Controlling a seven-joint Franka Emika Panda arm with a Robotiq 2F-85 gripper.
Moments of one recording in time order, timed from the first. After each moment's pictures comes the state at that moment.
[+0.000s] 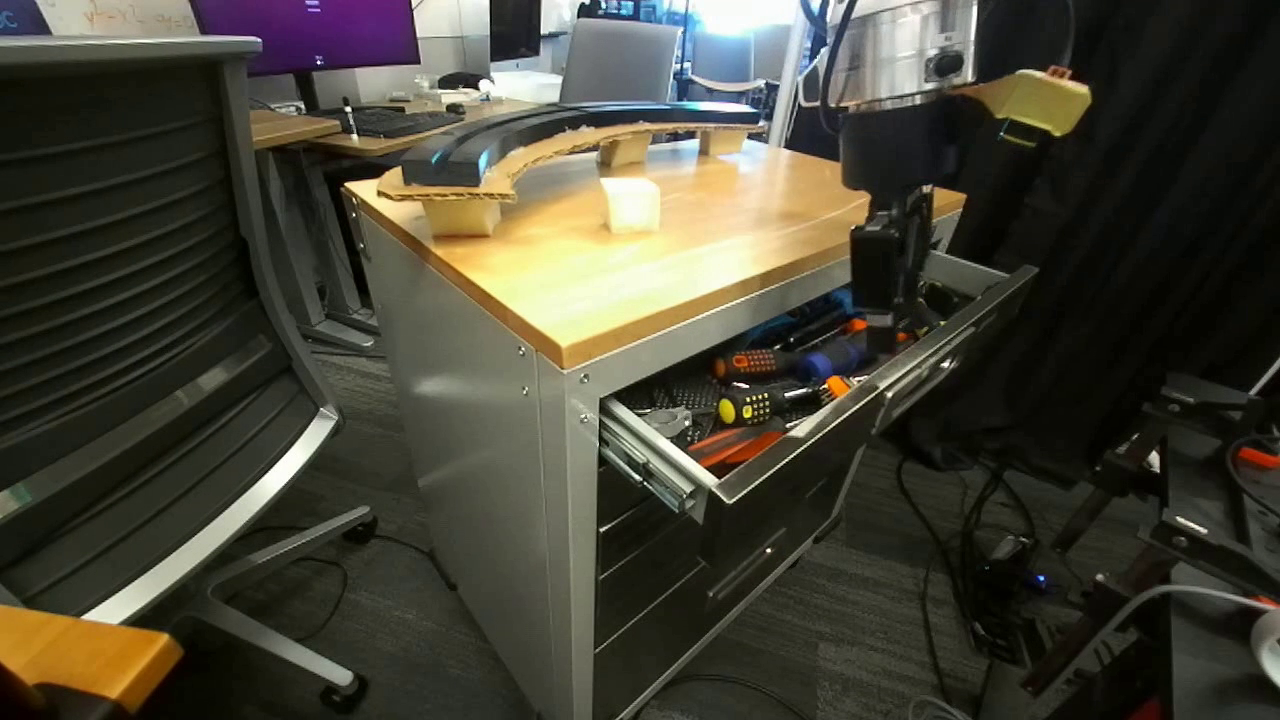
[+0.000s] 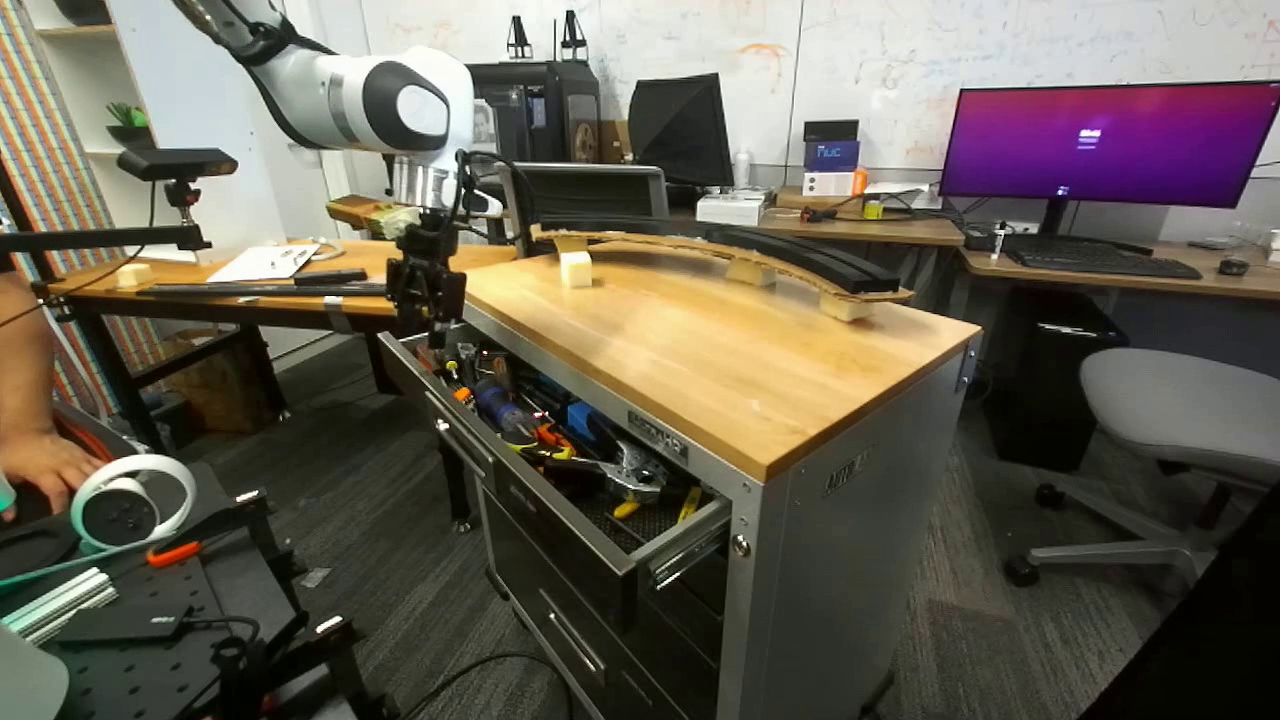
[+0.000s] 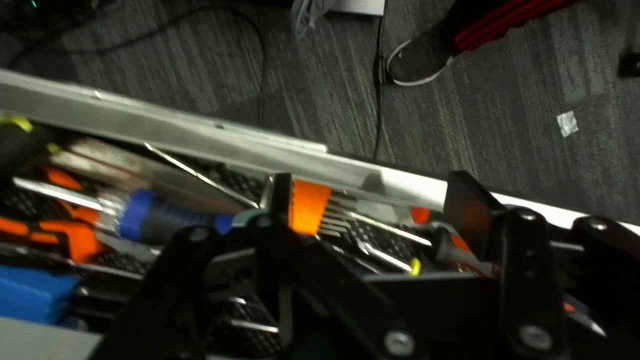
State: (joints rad) arm 0.22 0.24 0.16 -2.19 -0.02 2.15 0.25
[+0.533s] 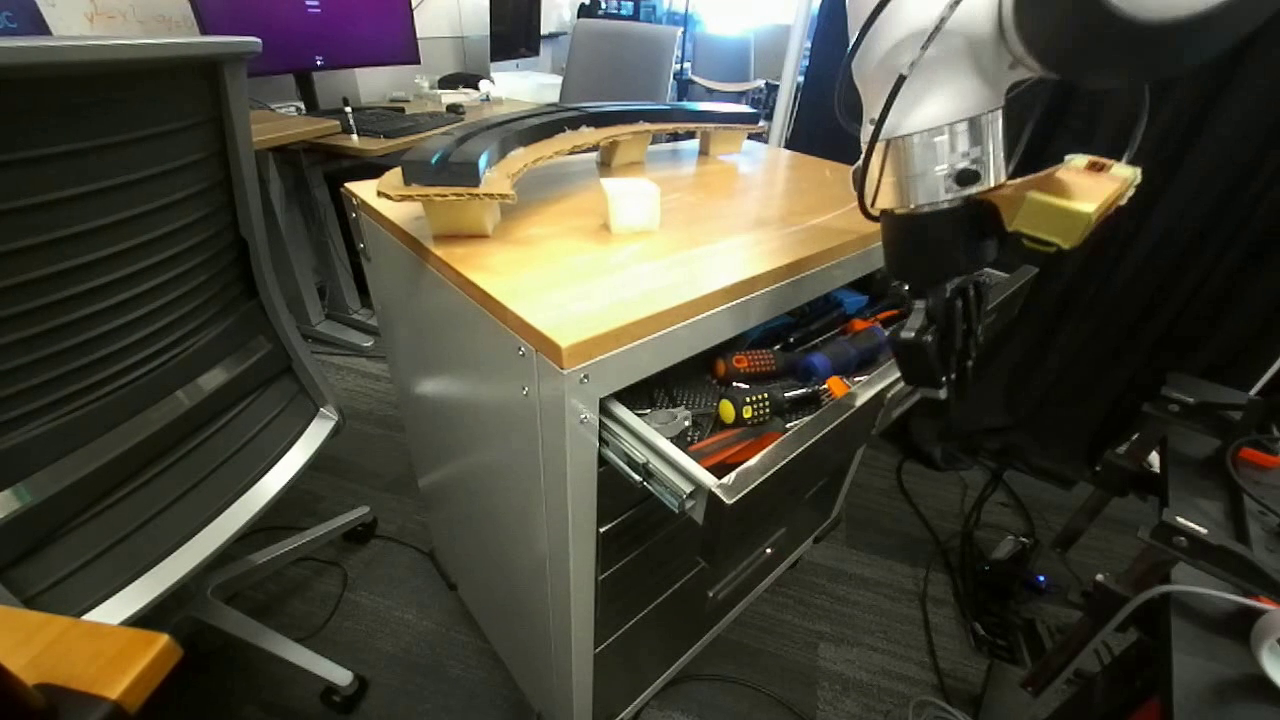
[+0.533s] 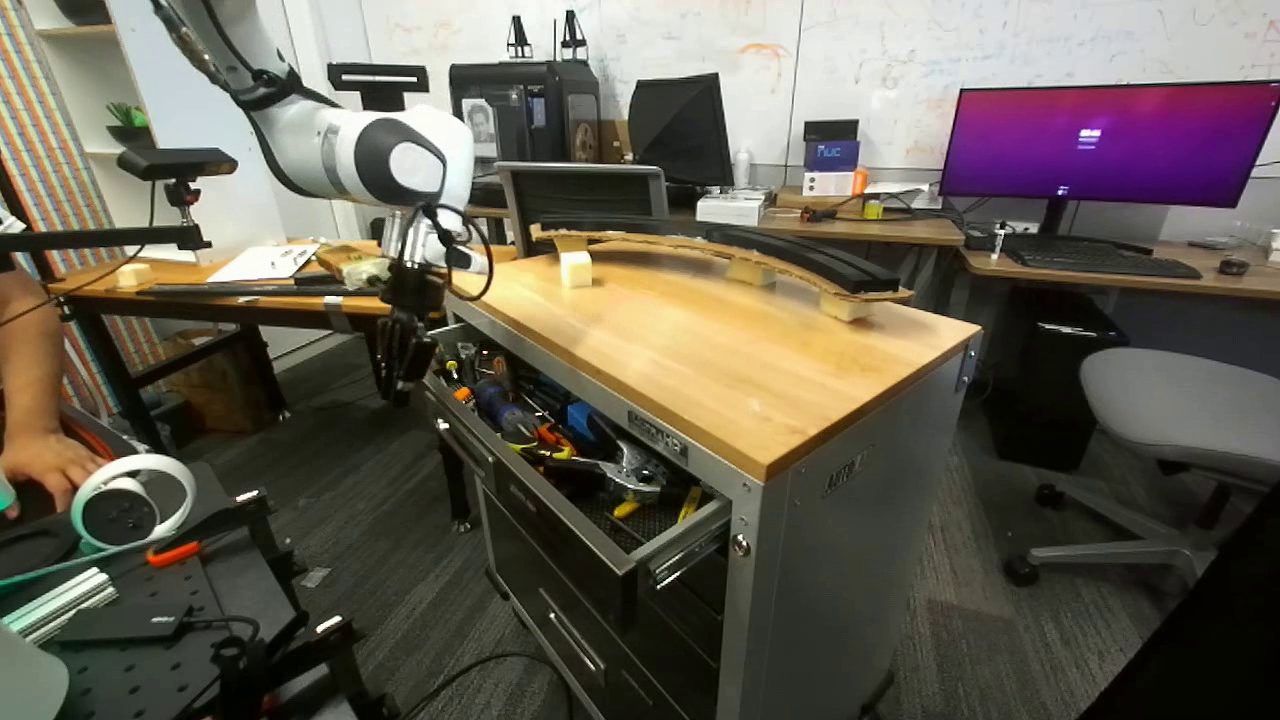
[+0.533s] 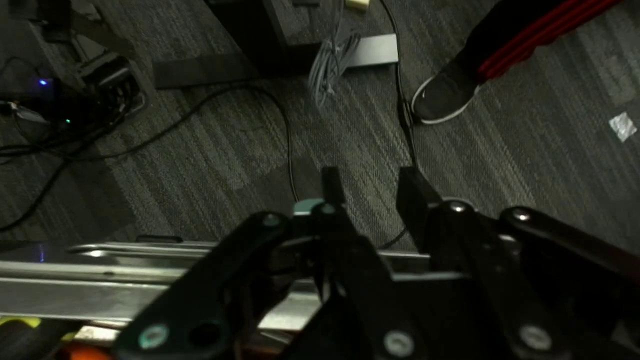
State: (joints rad) arm 0.22 0.29 0.14 -2.31 0.01 2.23 0.40
